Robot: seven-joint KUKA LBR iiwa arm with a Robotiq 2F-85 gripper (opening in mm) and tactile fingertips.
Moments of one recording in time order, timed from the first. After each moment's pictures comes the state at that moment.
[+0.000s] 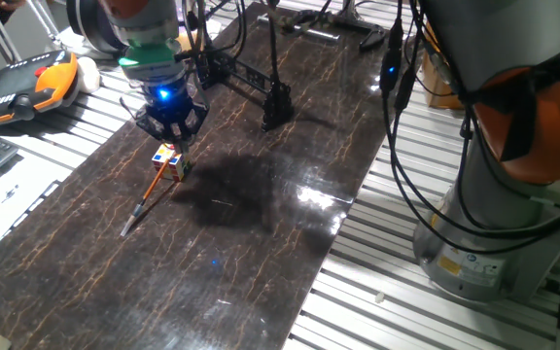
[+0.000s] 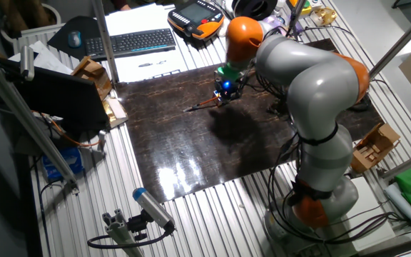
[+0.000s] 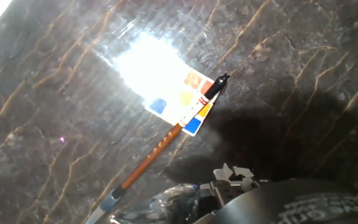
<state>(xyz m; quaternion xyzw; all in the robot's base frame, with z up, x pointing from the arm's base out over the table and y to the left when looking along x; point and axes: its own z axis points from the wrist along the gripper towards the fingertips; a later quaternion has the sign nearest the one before) 0.567 0.098 0.136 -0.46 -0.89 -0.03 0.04</state>
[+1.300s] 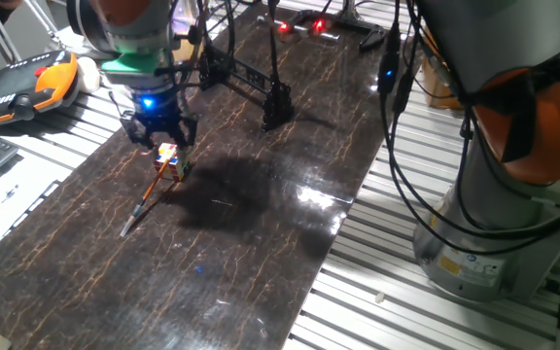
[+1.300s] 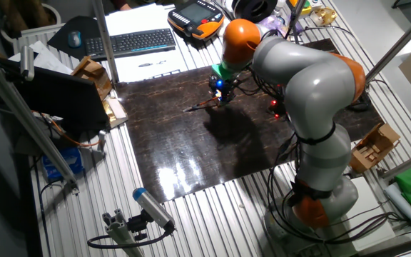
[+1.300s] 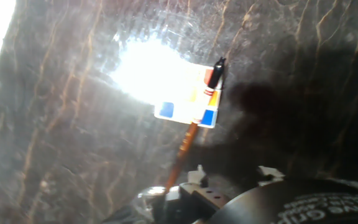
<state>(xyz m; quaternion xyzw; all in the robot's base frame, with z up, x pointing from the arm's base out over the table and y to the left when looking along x) 0.591 0.127 0.121 -0.57 -0.82 -0.05 0.03</state>
